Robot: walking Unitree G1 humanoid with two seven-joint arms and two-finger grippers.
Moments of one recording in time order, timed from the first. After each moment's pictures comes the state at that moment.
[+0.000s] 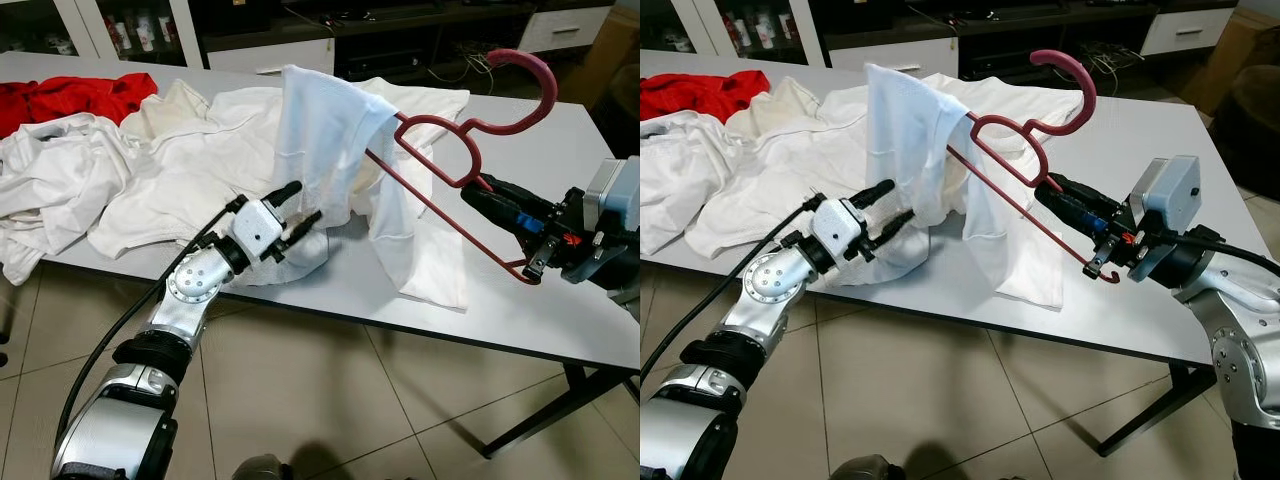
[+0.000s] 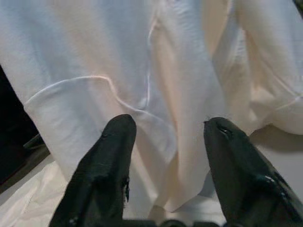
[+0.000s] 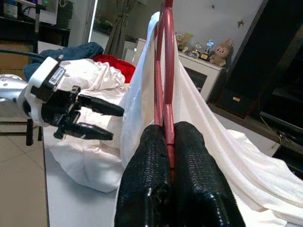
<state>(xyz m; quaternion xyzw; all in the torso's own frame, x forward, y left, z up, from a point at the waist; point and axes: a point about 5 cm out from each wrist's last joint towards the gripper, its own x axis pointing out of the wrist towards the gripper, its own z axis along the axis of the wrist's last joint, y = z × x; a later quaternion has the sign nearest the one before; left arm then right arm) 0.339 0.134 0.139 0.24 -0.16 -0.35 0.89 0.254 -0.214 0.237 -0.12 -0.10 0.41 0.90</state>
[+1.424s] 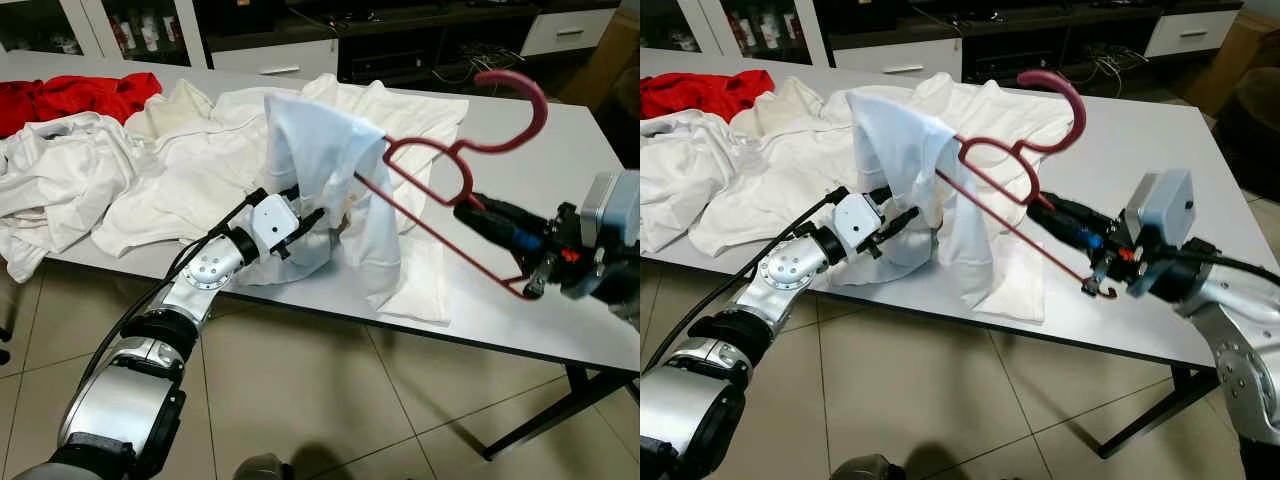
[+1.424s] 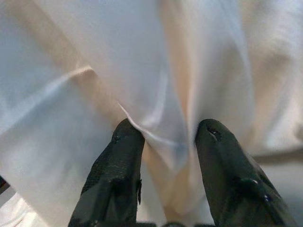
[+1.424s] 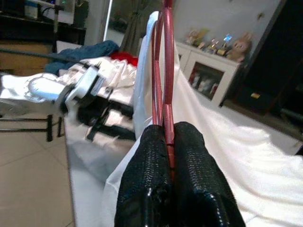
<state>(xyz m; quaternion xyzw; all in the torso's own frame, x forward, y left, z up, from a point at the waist) 0.354 0.127 0.137 0.28 -0.12 -0.35 0.88 0.245 -0.208 0.237 -0.11 -0.09 0.44 0.89</state>
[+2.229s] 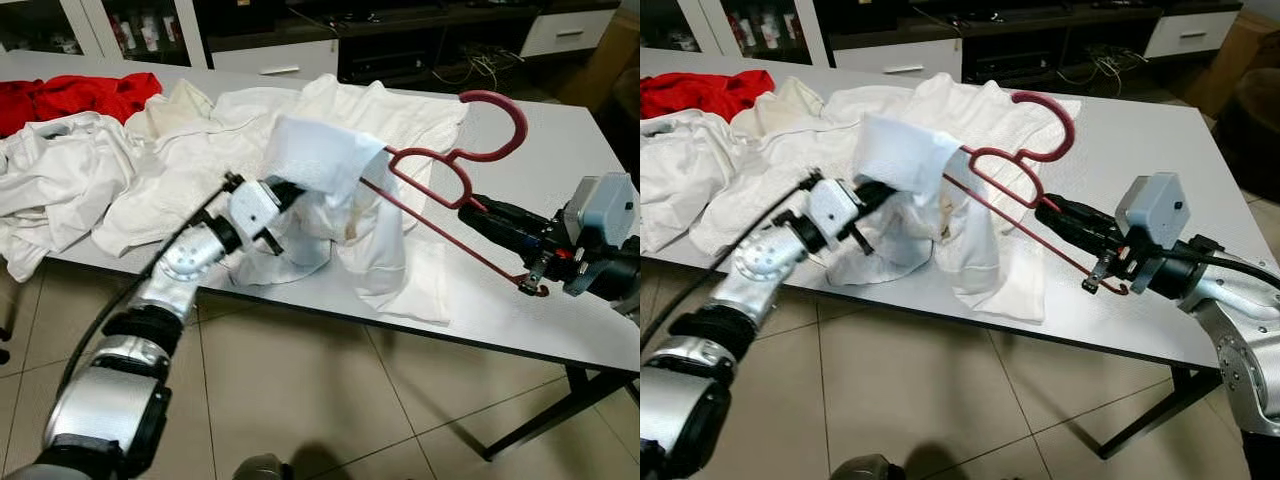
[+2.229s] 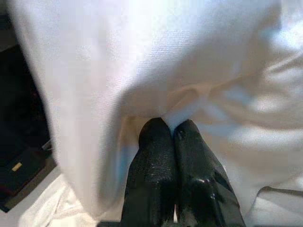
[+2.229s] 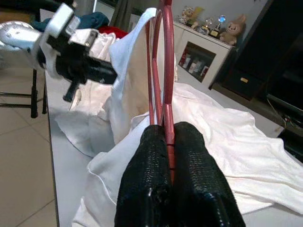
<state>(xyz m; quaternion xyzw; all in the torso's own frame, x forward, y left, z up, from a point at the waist) 0.356 0.146 0.159 0.27 -0.16 -0.34 0.89 0.252 -0.218 0.225 -0.16 -0.05 0.41 0.90</state>
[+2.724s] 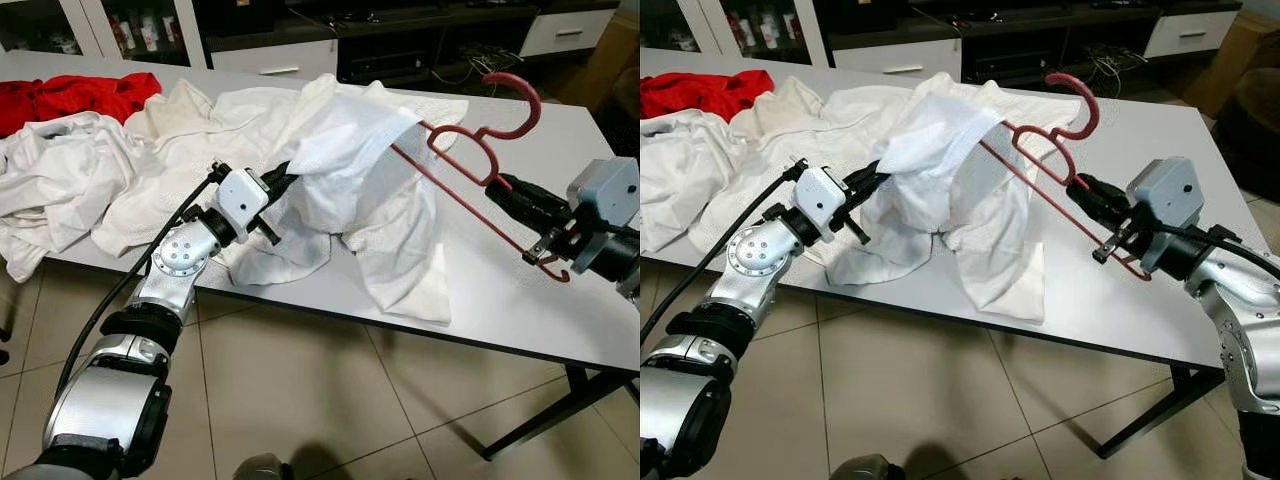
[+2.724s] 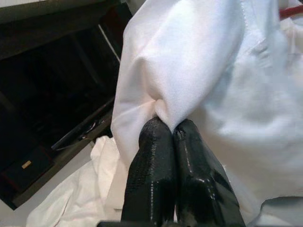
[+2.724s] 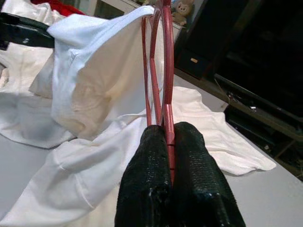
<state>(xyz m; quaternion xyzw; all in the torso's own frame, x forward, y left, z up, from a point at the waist) 0.358 0.150 0.165 0.25 -0.18 -0.32 0.90 0.271 -0.239 0.224 -0.19 -0.05 0.30 0.93</state>
